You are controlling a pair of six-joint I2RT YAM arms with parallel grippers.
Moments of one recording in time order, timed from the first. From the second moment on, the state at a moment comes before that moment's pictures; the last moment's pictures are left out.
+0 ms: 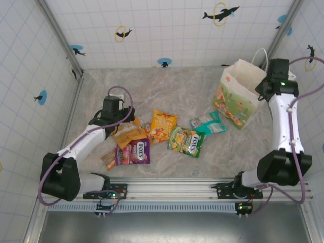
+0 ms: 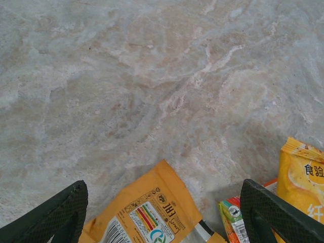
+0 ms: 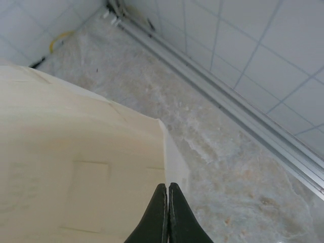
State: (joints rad) left arm -0.30 1.29 0.77 -0.22 -0.01 -0.24; right arm -0.15 1.40 1.48 -0.95 0.30 0.56
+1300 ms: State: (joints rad) left arm -0.30 1.30 0.79 -0.23 0.04 -0.24; right arm -0.11 1.25 1.46 -0.93 0.15 0.47
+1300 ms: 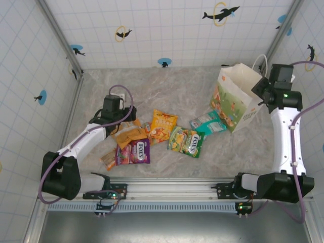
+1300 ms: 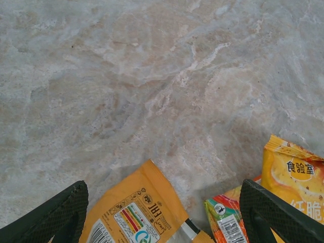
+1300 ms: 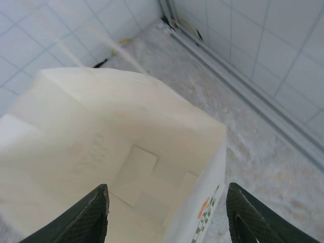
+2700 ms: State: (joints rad) left arm -0.31 1.35 0.82 -0.23 0.28 -0.24; right arm -0.07 1.26 1.48 -0.99 -0.05 -0.07
